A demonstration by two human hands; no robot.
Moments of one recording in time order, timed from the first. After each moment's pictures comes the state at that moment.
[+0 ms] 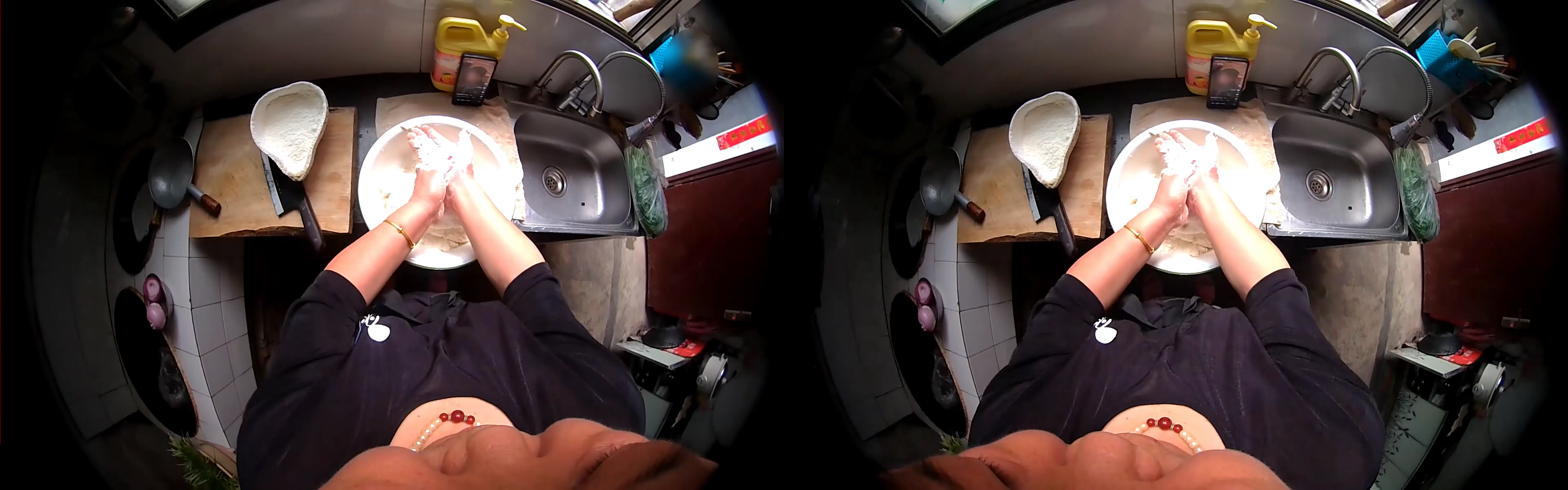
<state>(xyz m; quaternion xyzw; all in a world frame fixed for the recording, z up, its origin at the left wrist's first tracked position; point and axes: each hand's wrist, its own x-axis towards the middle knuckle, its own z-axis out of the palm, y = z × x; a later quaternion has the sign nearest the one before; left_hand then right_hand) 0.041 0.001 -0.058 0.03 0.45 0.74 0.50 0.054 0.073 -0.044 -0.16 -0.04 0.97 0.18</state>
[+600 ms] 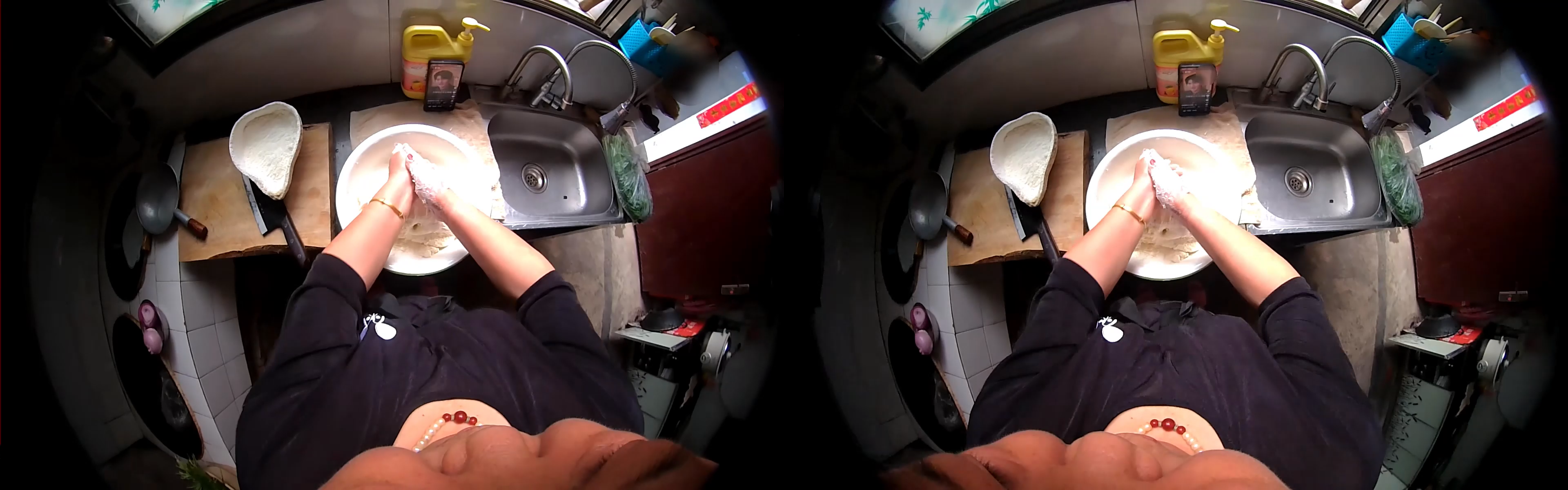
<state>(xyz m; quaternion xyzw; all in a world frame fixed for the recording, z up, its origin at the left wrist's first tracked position) 0.018 0.035 -0.034 -0.16 0.44 0.70 0.54 0.069 0.057 -0.052 -0.30 -0.34 0.88 0.17</state>
